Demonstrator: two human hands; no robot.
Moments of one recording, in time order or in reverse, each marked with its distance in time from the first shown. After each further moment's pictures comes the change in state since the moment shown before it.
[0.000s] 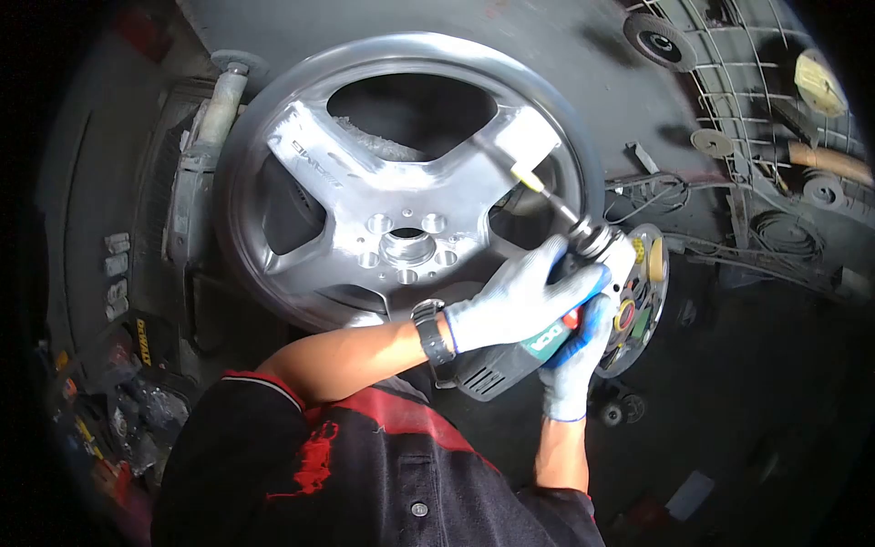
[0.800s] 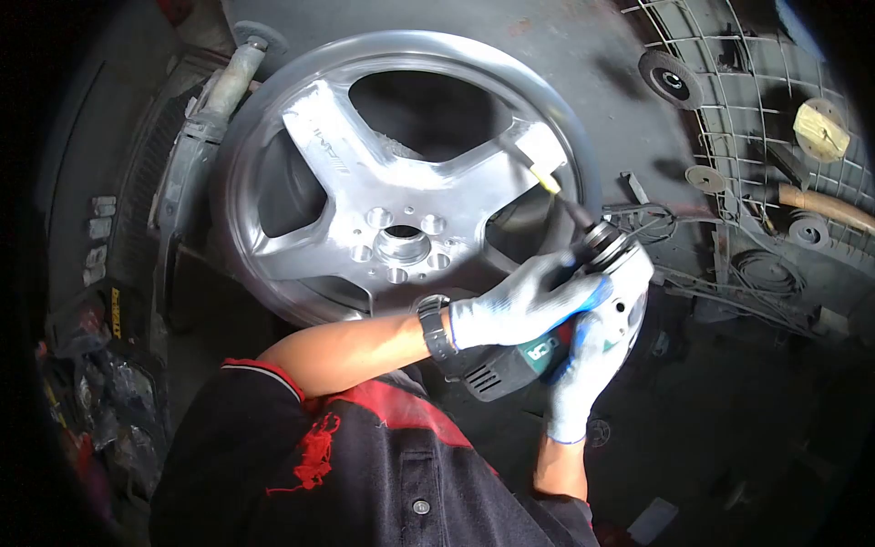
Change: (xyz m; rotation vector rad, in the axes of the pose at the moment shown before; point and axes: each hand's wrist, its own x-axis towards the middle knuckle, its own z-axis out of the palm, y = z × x) left_hand 0.010 0.000 0.009 -0.503 -0.160 0.191; right_hand 0.007 -0.033 0.009 -0.558 -0.017 -0.348
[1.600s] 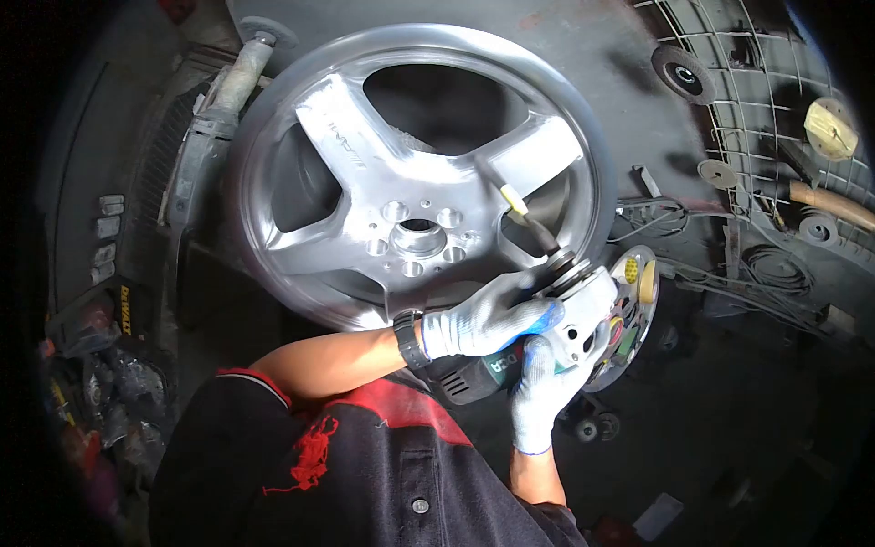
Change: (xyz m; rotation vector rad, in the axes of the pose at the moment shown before) left_hand -0.050 -0.005 -0.024 -0.090 -0.061 -0.065; right_hand -0.059 -0.002 0.027 -0.120 0.066 0.110
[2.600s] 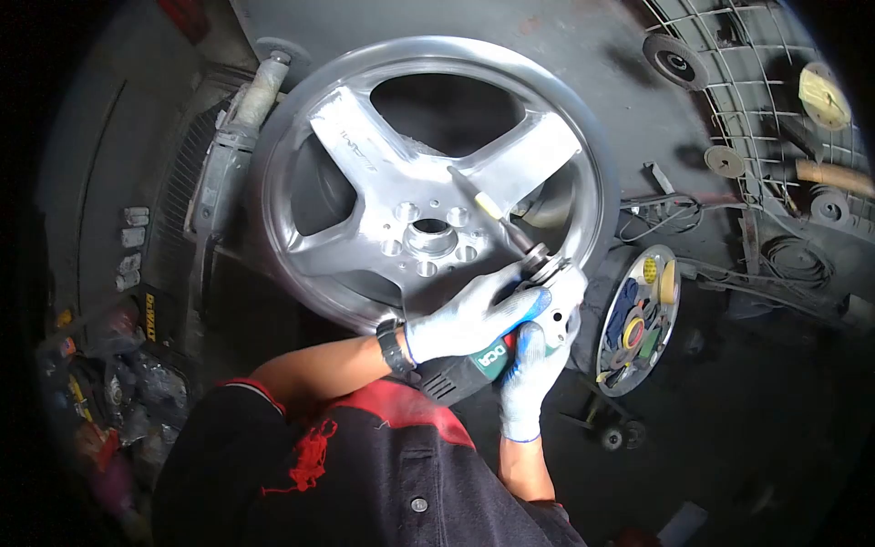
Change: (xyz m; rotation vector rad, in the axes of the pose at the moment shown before) left_hand -0.026 0.027 0.000 0.427 0.194 -0.158; right_hand -0.014 0.031 0.021 0.454 -0.117 0.105
